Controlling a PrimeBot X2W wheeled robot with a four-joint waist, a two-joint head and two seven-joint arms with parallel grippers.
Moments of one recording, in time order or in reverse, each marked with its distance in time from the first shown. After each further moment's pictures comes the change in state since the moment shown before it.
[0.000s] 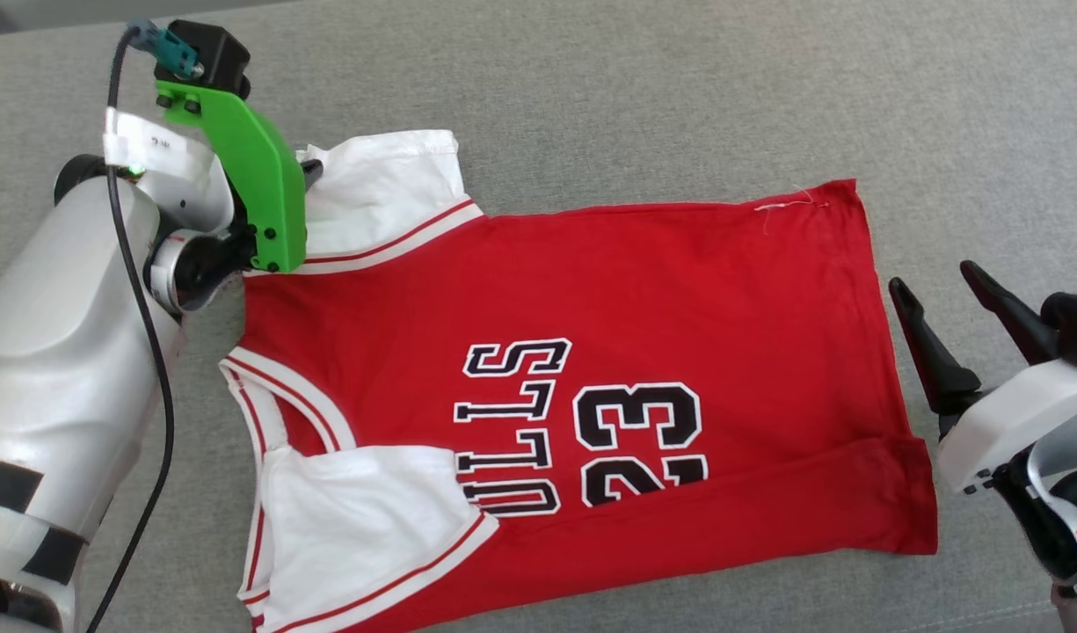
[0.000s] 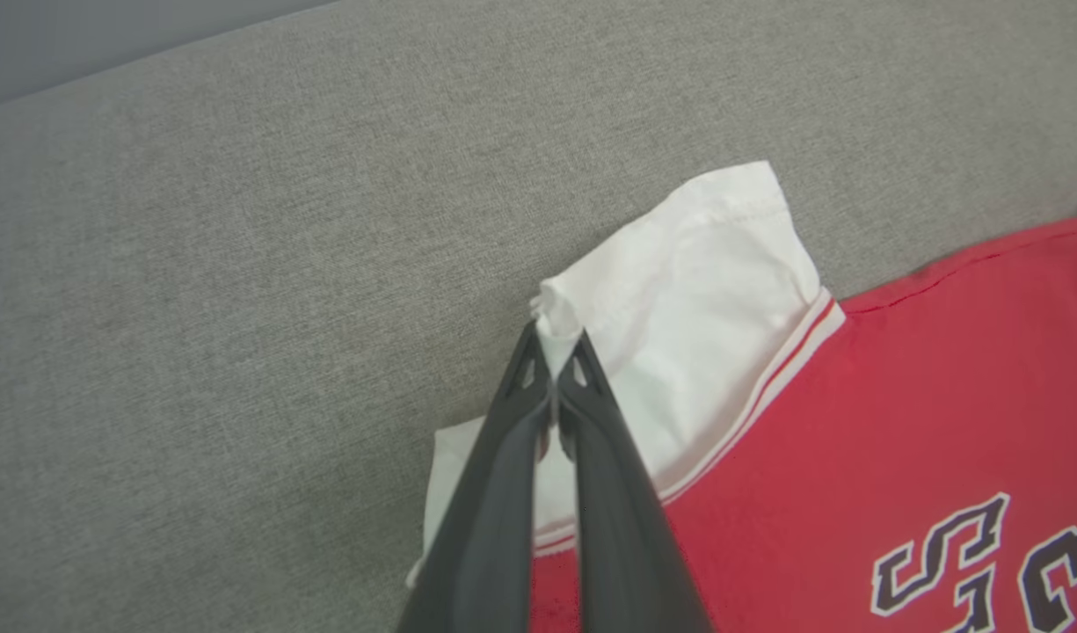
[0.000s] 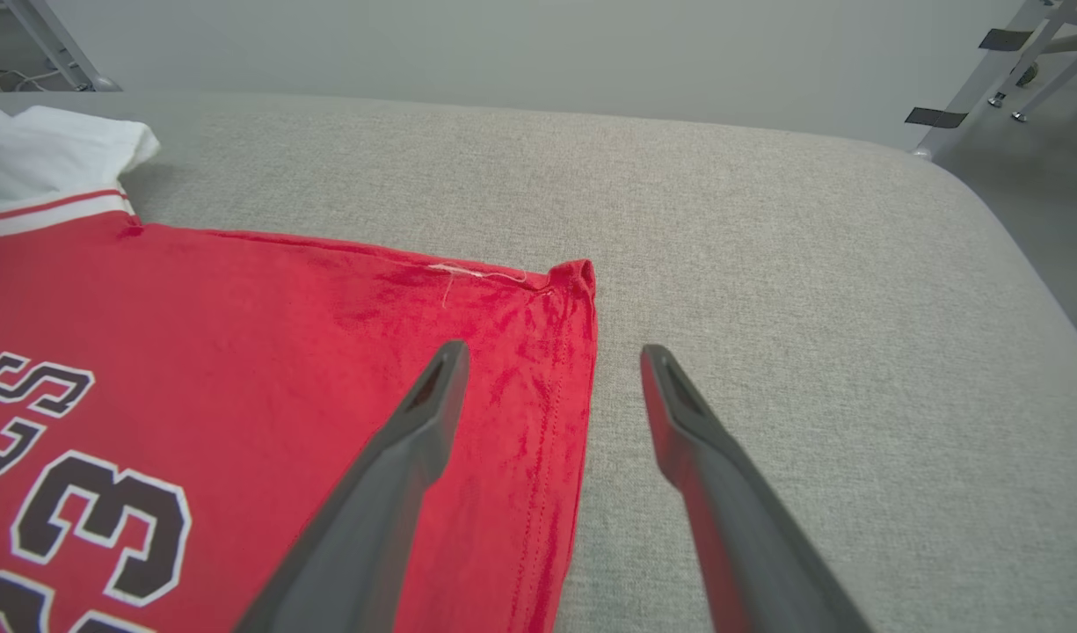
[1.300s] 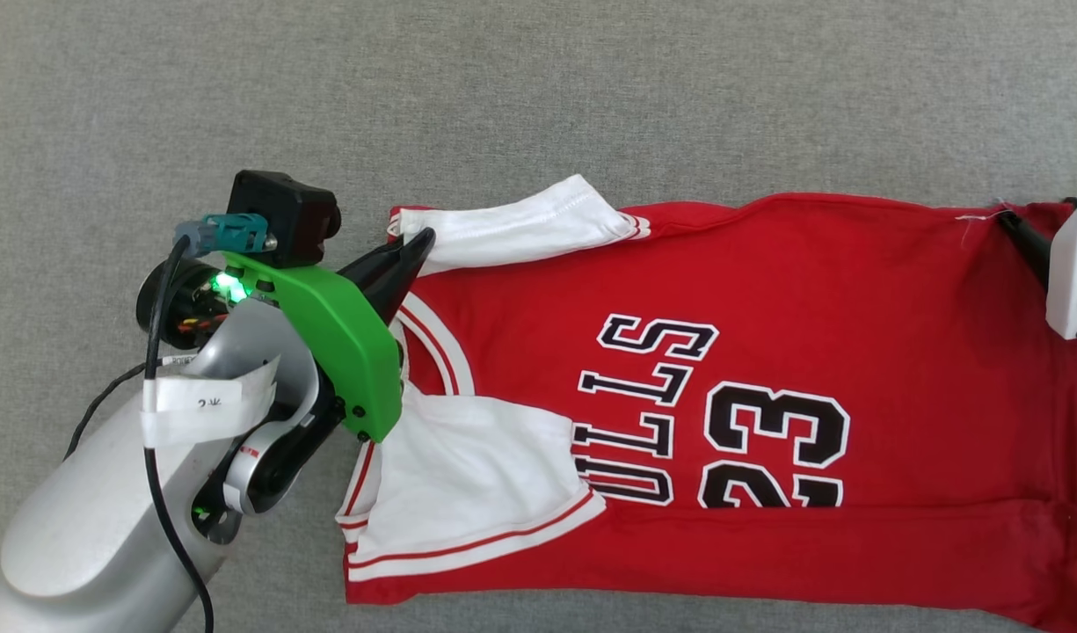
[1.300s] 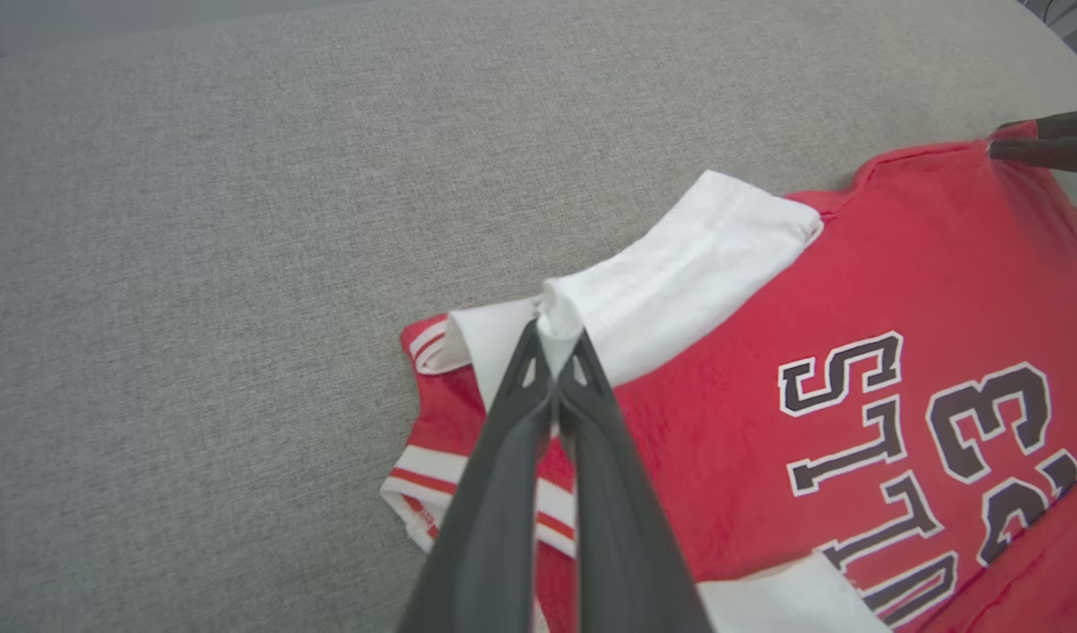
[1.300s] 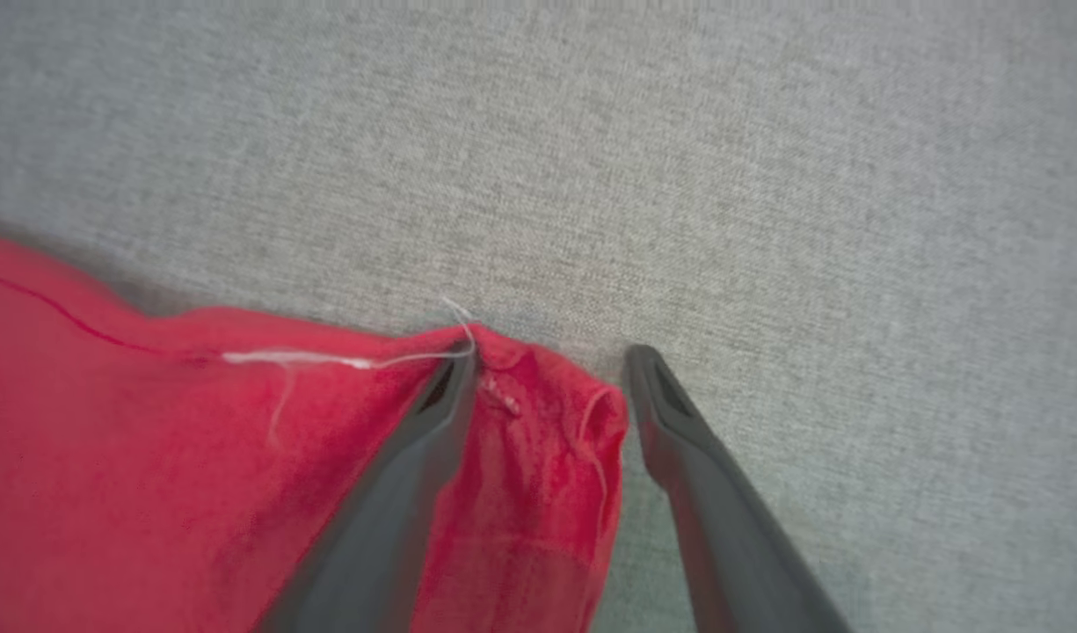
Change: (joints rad) left arm 0.402 0.137 0.018 -0.824 0.054 0.278 -0.151; right arm -0.446 -0.238 0.142 0.459 0.142 0.000 0.438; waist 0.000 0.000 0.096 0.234
